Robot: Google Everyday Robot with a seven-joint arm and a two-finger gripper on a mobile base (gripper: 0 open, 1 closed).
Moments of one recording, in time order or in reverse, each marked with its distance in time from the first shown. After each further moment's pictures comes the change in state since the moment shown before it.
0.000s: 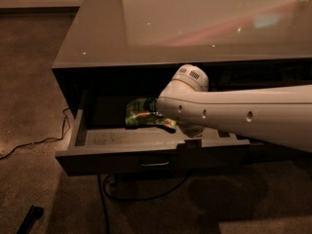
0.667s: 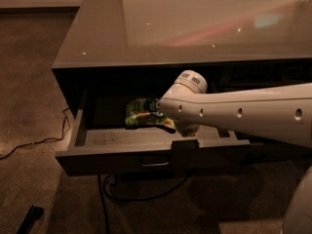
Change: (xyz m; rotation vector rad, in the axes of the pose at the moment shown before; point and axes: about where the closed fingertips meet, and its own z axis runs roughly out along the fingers) arm -0.028 -0.018 0.038 0.012 -0.100 0.019
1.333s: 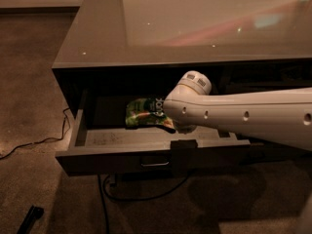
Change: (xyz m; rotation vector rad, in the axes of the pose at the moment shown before) arm -0.017 -0.016 -0.008 0.082 -0.094 0.015
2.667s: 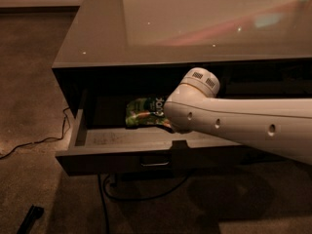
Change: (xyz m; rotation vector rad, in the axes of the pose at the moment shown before) arm -0.015 0.008 -0.062 0.081 -0.084 0.031
